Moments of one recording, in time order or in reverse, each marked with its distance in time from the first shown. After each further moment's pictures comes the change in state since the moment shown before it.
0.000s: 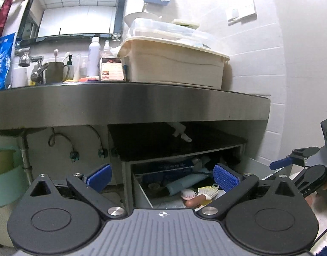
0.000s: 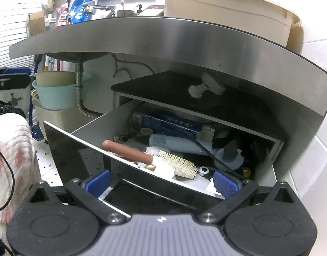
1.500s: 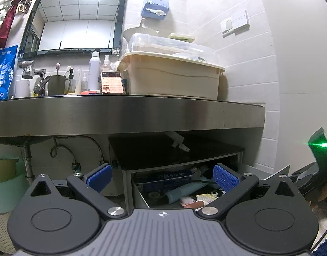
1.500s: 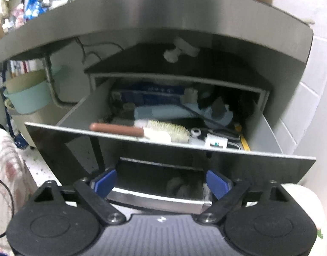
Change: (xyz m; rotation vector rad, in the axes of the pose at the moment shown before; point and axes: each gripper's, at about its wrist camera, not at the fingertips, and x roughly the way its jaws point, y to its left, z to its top) left arm -0.020 -0.006 -0.009 0.020 -0.082 -0.004; right arm 0.015 0.014 -0.010 0.245 0.193 -0.111
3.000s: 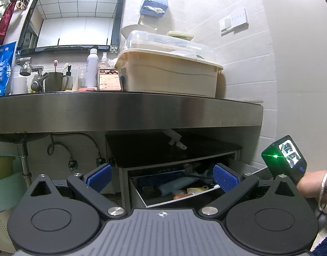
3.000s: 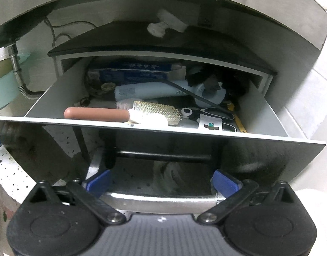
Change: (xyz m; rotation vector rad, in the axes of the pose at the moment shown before) left arm 0.003 0.001 -0.003 -0.010 0.014 -0.015; right arm 0.058 0.009 0.013 0.038 0.100 -0.143
